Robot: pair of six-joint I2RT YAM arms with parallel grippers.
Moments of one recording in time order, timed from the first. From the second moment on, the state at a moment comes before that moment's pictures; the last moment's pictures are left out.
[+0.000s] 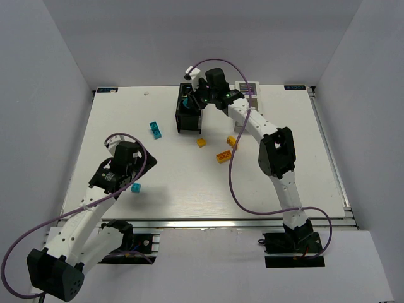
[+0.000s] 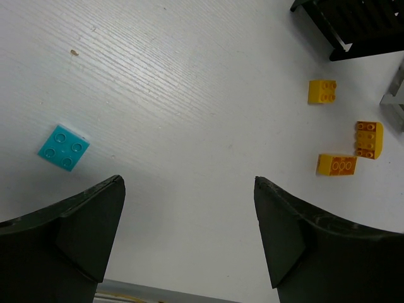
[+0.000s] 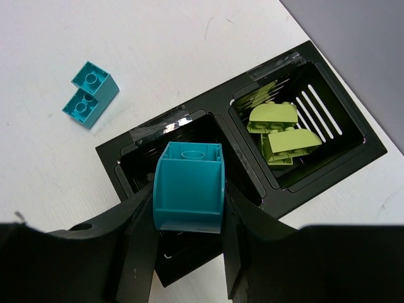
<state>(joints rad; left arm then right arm) -0.36 0.87 0.75 -0.66 -0.28 -0.91 0.58 2.33 2.20 -0.34 -0.38 -0.27</state>
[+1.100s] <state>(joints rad) -0.26 1.23 0.84 -0.75 -0.25 -0.75 0.41 1.56 1.47 -0.44 -0.87 -0.70</state>
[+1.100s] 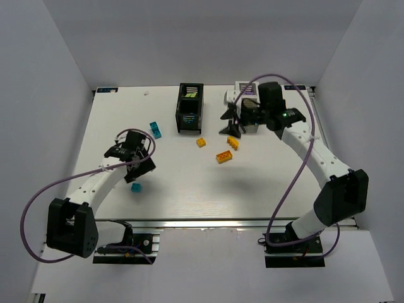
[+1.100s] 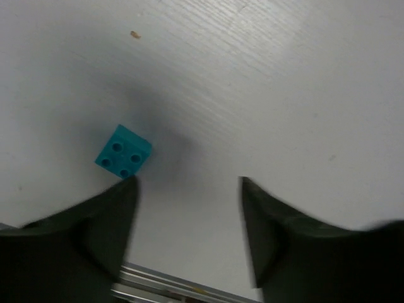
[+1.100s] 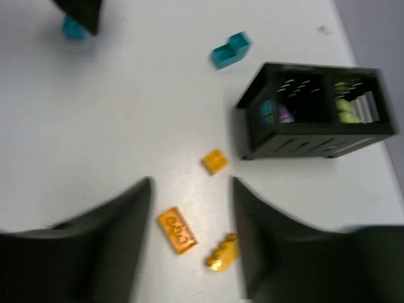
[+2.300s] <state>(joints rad) -0.15 1.47 0.77 -0.70 -0.15 -0.60 0.35 1.41 1.05 -0.49 -0.88 -0.66</state>
